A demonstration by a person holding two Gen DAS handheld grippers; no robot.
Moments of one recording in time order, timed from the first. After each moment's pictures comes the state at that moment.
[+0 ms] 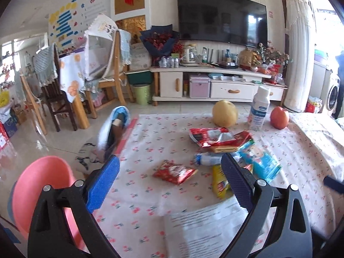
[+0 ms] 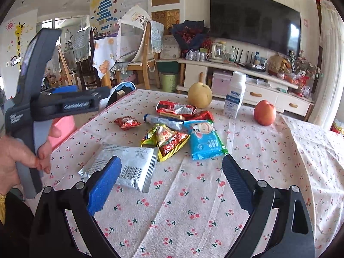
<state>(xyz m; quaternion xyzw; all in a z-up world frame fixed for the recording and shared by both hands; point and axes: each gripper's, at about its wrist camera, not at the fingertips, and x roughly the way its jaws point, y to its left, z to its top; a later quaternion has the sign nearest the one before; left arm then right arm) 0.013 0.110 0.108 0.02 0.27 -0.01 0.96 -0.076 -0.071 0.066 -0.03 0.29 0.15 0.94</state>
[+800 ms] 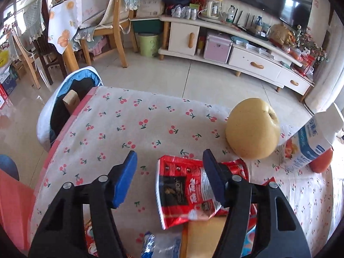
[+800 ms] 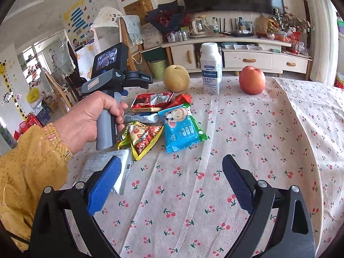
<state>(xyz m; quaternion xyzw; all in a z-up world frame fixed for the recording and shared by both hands) 0.237 0.055 0.037 -0.05 0.44 0.06 0.89 -0.041 -0.140 0.061 0.09 0.36 0.13 0.92</state>
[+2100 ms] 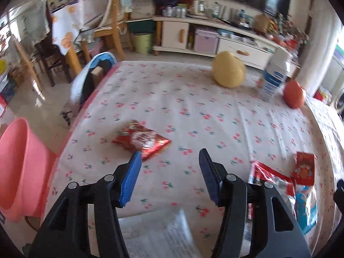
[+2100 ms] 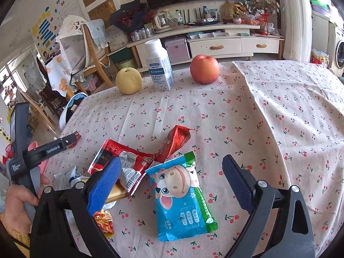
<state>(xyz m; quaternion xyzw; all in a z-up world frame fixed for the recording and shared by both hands) 0.078 0.087 0.048 -0.03 0.44 0.04 0.90 -0.032 -0.205 0.050 0.13 0.40 0.04 0.91</state>
